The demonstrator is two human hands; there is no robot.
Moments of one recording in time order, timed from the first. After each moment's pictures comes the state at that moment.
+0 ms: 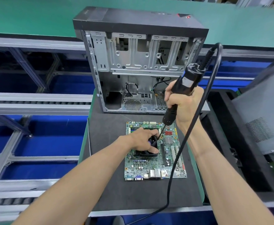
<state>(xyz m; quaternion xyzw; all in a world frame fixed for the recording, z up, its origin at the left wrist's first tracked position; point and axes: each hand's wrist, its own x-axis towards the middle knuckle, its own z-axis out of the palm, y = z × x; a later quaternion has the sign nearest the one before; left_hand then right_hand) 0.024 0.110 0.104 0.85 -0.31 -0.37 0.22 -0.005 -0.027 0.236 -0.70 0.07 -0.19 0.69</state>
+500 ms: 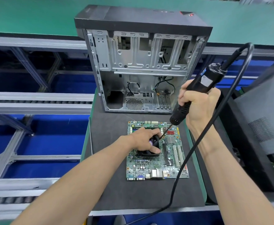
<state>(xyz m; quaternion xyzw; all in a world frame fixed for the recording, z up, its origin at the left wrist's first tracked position) 0.024 0.114 0.102 0.84 -0.31 -0.37 0.25 -0.010 -0.035 0.243 -0.60 0.06 -0.27 0.75</state>
